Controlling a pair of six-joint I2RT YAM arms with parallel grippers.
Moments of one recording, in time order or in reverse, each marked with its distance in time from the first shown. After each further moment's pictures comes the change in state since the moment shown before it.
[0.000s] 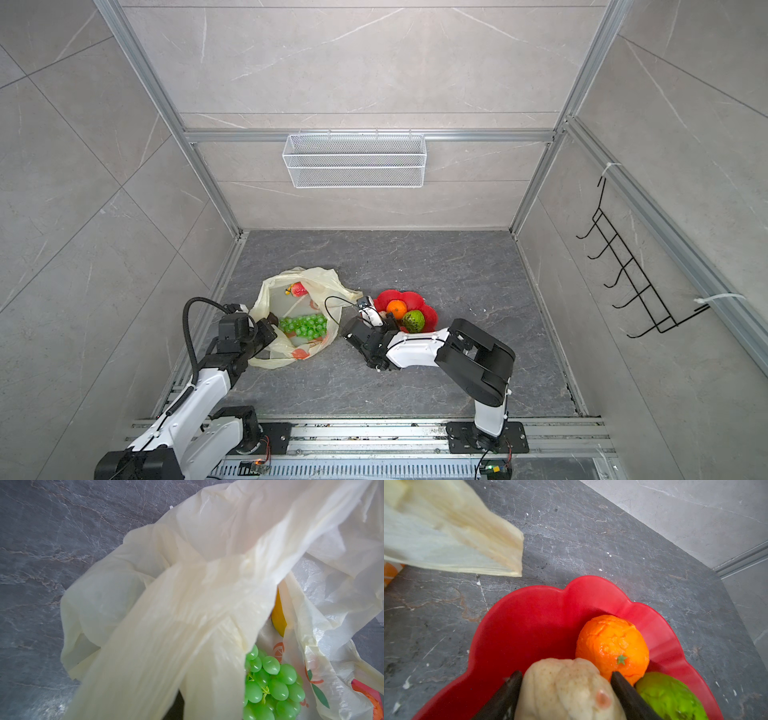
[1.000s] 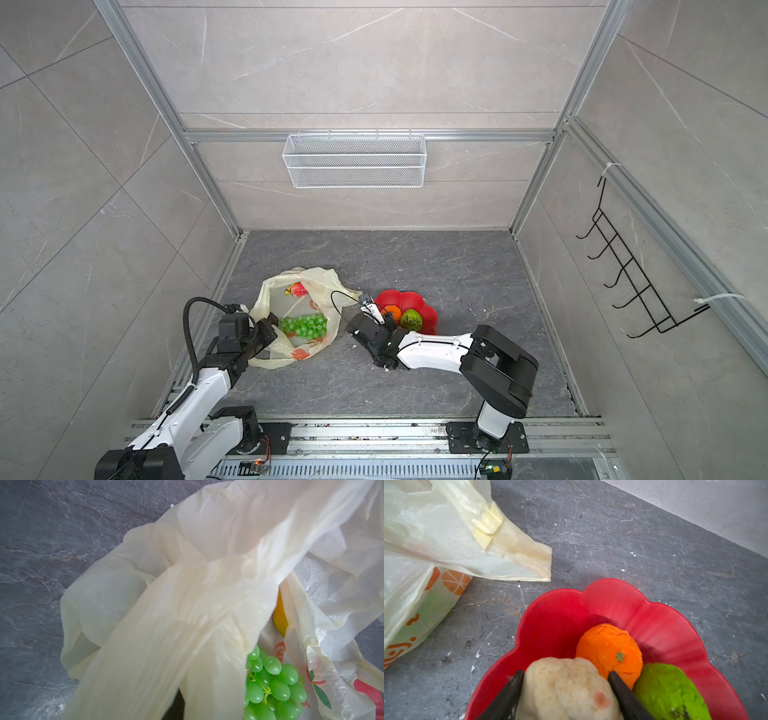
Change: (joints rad) left arm 0.000 0.006 0.000 0.000 0.000 0.000; right arm -0.003 -0.130 -0.032 -0.029 -0.180 0.027
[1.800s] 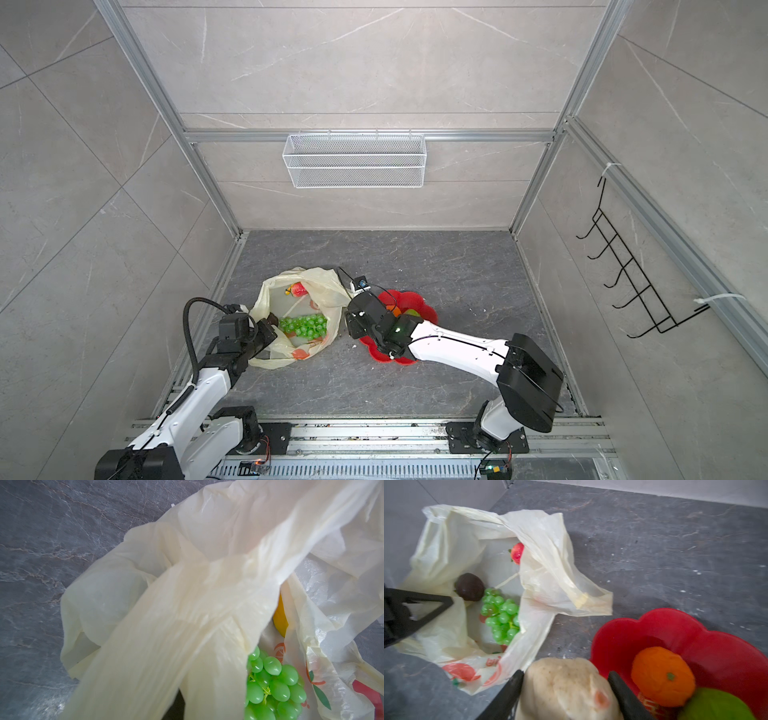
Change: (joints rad) left arm 0.000 0.001 0.000 0.000 0.000 -0.006; right arm -0.031 -0.163 0.113 -0.121 -0.292 0.071
